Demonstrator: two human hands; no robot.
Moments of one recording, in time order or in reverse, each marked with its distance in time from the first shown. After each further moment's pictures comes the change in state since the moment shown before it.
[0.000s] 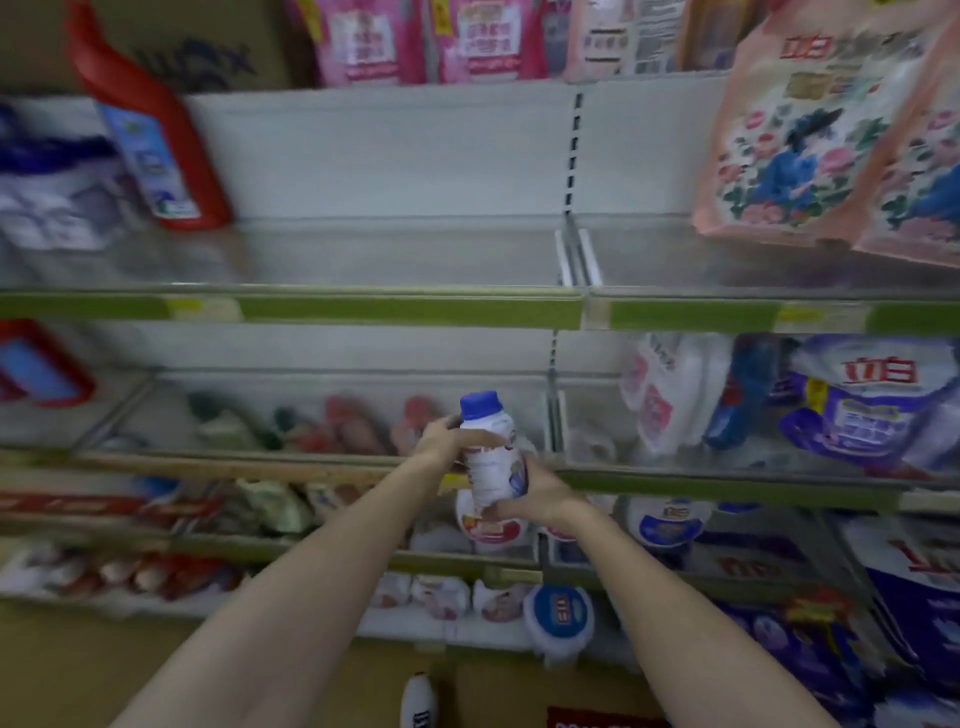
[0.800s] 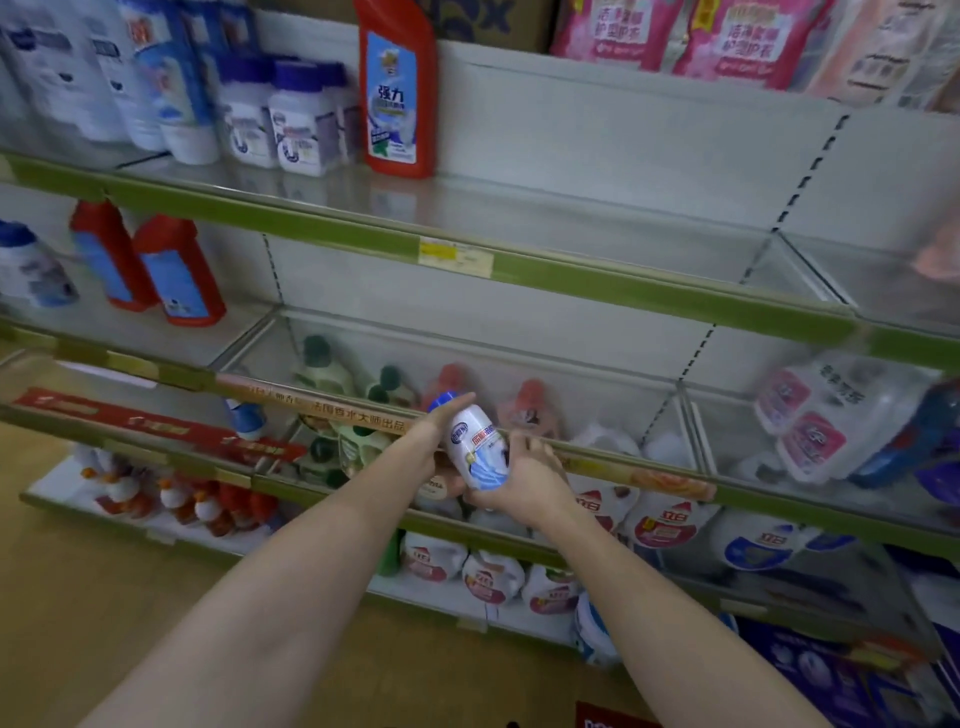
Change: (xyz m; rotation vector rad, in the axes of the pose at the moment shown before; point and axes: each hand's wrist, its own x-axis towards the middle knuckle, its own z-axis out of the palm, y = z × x) left_hand -0.014 -0.076 -0.258 -0.363 0.102 -0.260; right_hand 0.046 -0.140 0.237 -0.688 0.181 -0.049
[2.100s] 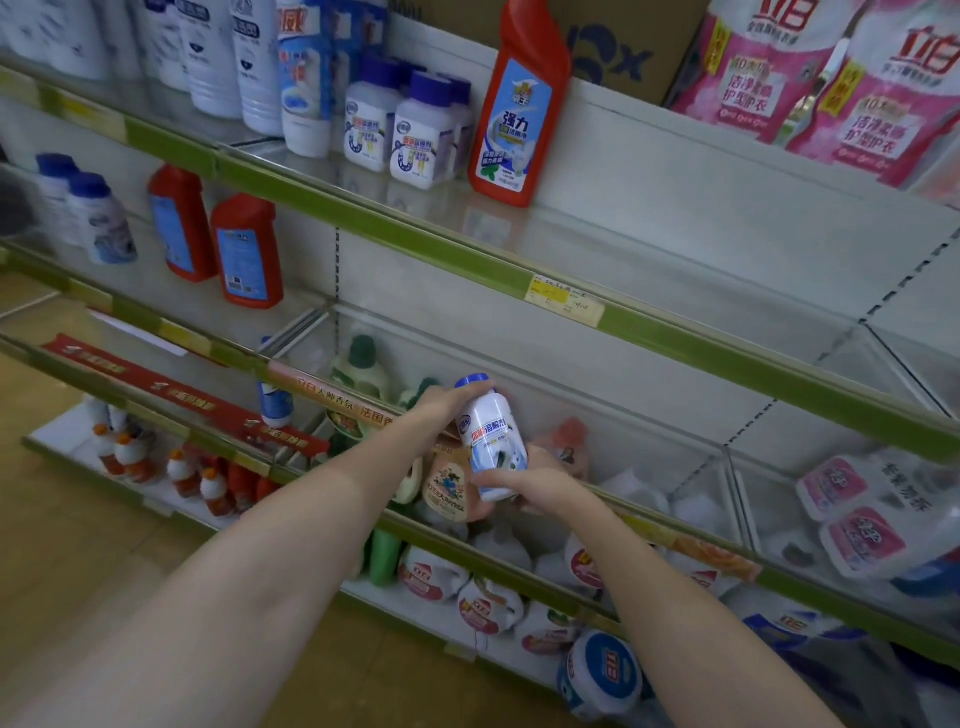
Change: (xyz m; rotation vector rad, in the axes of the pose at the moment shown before) left_hand 0.025 0.066 -0.088 0.167 0.066 0.220; right_hand 0.062 -0.071 -0.002 0.603 -0.308 0.080
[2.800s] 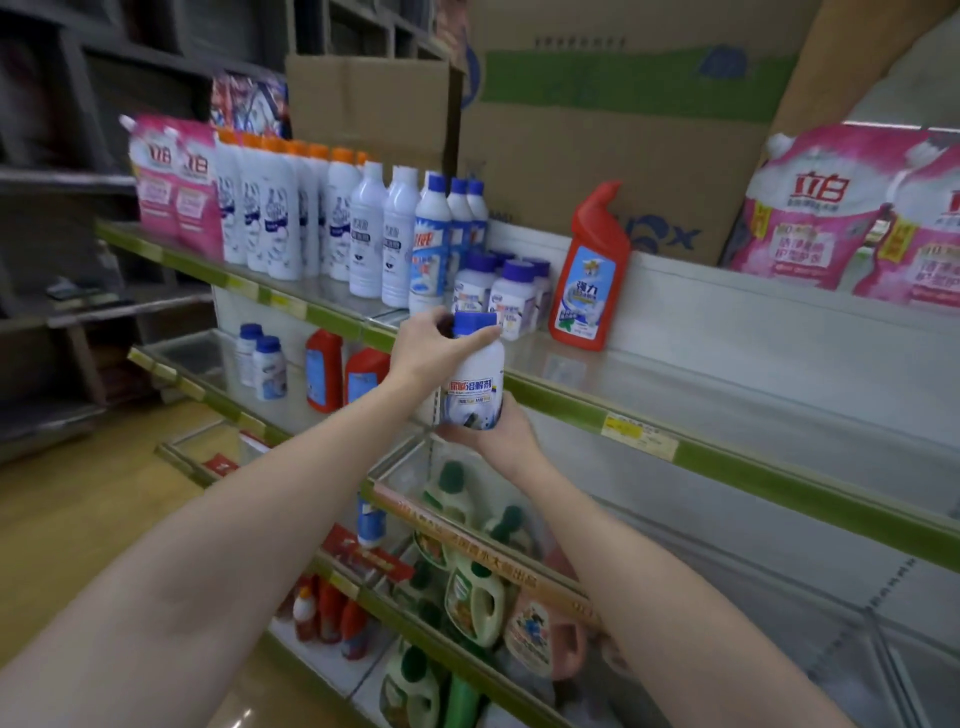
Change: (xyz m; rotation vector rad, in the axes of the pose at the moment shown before) left_hand -0.111 0.186 -0.148 0.286 0.559 0.849; right_hand 0.011 -0.223 0.066 0.072 0.150 -0.669
